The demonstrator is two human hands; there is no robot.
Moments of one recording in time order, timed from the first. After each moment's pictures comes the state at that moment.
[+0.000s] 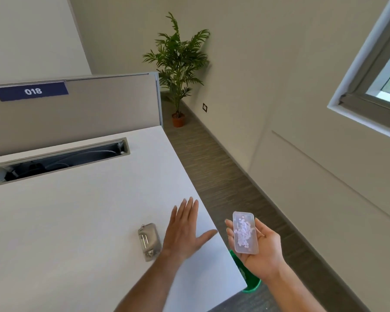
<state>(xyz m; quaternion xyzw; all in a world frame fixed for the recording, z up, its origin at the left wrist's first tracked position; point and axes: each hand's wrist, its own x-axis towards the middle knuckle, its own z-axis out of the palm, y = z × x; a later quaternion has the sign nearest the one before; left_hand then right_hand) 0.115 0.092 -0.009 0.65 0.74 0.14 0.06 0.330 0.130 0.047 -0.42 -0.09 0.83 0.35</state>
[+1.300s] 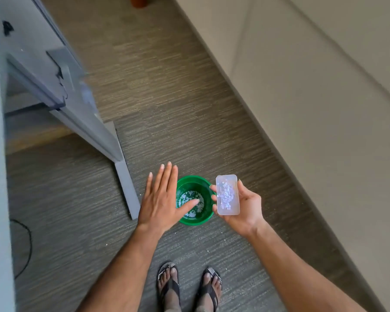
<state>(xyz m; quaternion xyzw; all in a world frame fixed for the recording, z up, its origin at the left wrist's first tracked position) 0.339 0.239 -0.292 0.64 0.76 0.01 0.12 0.554 0.320 -0.293 -0.48 -0.03 0.83 0.27</state>
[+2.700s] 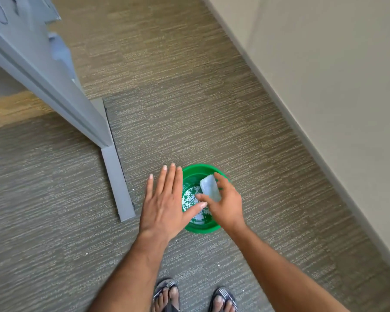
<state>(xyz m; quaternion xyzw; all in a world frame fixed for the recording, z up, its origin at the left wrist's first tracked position) 0.336 0.239 -0.483 0.61 0.78 -0.03 0.14 0.489 0.312 -0.524 -0.60 -0.65 0.44 0.16</state>
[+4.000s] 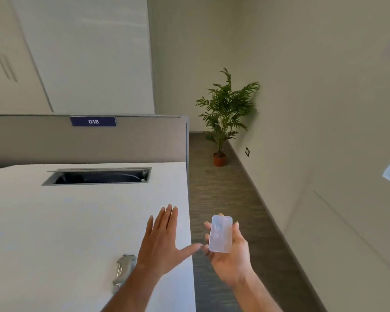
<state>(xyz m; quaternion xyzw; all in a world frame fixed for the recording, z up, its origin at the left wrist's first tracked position) 0.148 0.144 0.078 0.46 0.88 0.12 -0.03 0.299 0.264 0.072 -0.26 -0.22 0.90 0.28</state>
